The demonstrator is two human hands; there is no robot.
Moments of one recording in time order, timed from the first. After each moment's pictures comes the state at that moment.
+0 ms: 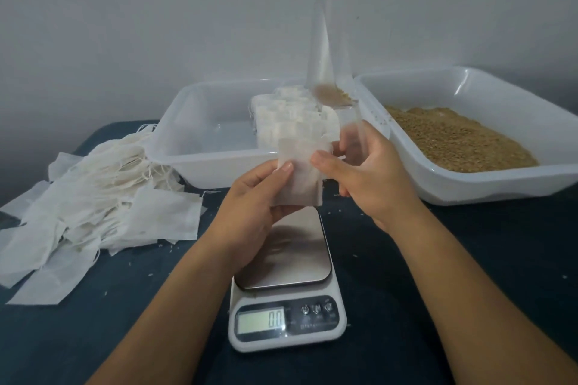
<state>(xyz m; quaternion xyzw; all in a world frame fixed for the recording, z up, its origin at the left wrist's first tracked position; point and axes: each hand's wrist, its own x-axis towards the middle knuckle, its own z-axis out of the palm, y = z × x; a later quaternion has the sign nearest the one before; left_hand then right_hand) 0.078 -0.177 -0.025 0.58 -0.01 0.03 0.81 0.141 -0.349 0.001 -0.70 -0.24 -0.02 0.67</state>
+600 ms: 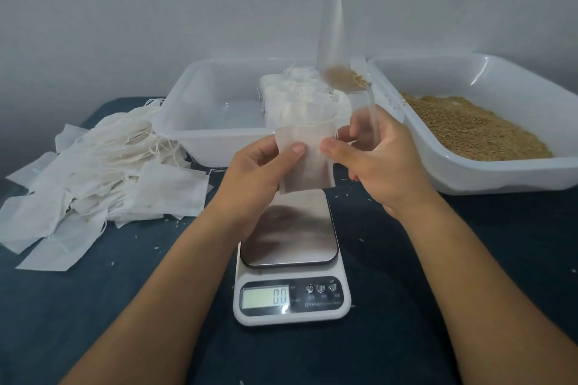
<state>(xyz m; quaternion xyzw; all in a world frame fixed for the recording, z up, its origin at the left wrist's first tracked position) 0.081 -0.169 -0.028 0.65 0.00 0.10 0.75 0.141 -0.347 -0.003 -0.70 -0.25 -0.02 0.66</state>
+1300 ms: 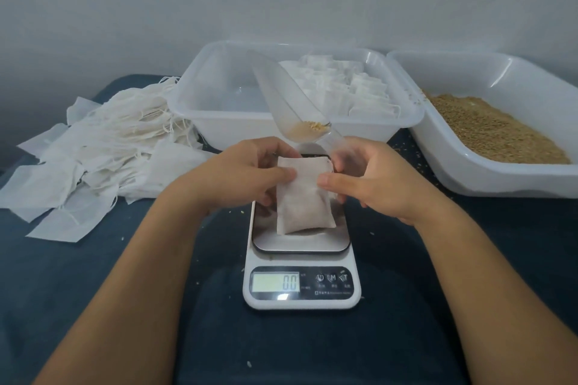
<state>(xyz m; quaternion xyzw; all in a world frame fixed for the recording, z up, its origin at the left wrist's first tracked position) 0.068 -0.120 -0.018 0.83 0.02 -0.06 0.55 0.139 -0.347 -0.019 -0.78 -0.31 0.16 0.52</state>
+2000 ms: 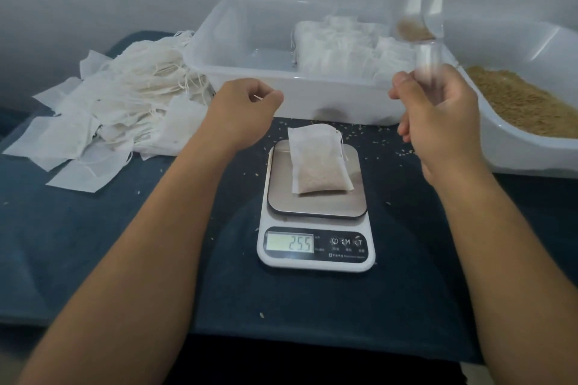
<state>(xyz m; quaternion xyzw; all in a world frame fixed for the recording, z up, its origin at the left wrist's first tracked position) 0.087 -0.106 -0.030 0.84 0.20 0.16 0.48 0.152 -0.347 -0.017 -0.76 -0.13 -0.12 0.63</state>
